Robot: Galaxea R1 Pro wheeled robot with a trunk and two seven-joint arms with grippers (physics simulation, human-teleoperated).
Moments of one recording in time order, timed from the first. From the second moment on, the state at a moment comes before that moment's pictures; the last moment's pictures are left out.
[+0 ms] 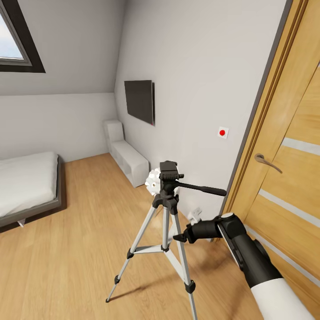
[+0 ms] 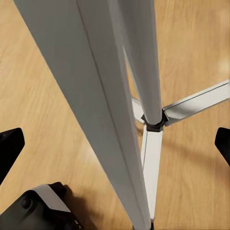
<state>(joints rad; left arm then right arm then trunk) -0.23 0.08 -0.41 -0.01 0.82 0.02 -0.08 -0.59 -0.08 0.18 -1.25 0.26 0.83 0.93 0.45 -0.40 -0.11</state>
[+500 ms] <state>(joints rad) -0.23 0.08 -0.41 -0.01 0.82 0.02 -0.08 -0.59 -0.05 0.16 -1.20 0.26 0.78 0.92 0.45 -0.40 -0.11</state>
